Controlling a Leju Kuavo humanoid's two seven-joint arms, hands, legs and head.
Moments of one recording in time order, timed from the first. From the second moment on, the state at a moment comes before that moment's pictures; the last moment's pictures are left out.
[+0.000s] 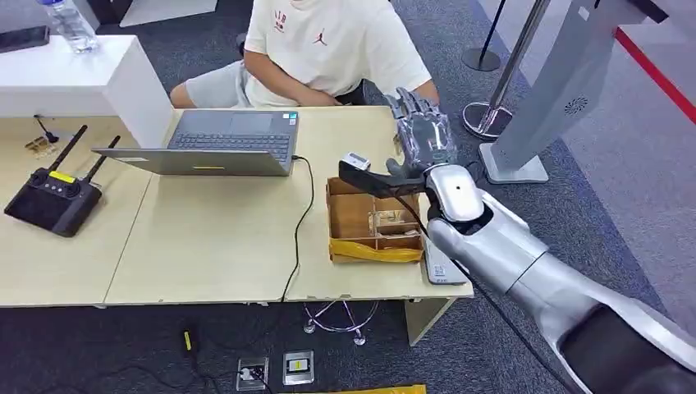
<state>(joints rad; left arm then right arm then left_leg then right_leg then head) -0.20 0.07 -1.05 -0.42 0.23 -0.10 0.18 -1.01 -0.21 1.07 -0.98 0.85 -0.19 0.39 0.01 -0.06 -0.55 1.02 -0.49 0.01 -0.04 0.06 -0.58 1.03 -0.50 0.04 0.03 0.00</state>
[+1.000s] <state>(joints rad) -0.18 0.07 -1.05 -0.42 0.23 -0.10 0.16 -0.84 -0.31 0.99 -1.13 0.83 -0.45 0.47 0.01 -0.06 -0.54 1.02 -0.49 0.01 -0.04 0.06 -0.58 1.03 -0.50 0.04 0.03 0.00</state>
